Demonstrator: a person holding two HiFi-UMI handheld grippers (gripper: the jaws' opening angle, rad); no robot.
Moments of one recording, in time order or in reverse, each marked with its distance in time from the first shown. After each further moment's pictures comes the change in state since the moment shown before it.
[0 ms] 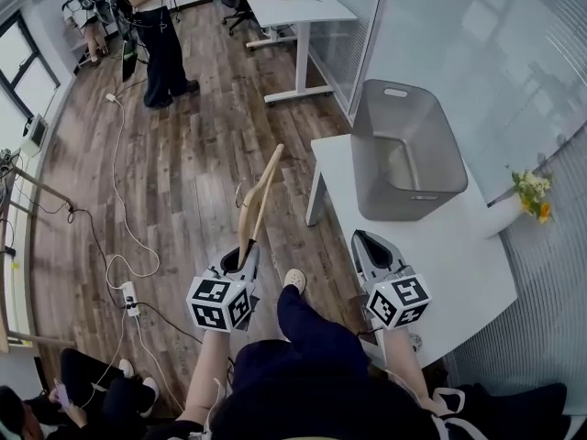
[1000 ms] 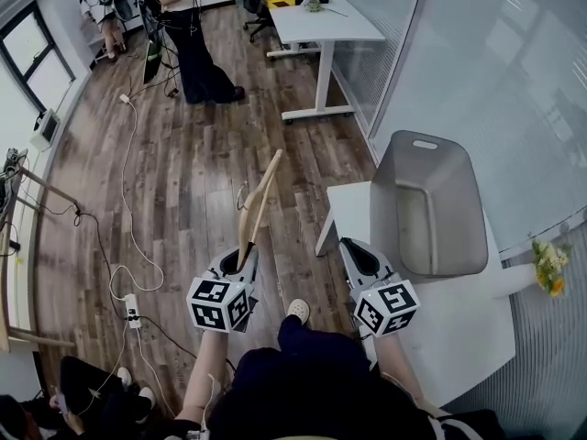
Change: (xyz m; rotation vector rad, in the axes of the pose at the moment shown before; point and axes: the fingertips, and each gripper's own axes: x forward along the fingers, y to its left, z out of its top) left arm 0.104 0.083 0.071 -0.011 0.004 0.088; right arm 0.155 -0.034 0.041 0.013 0.014 0.130
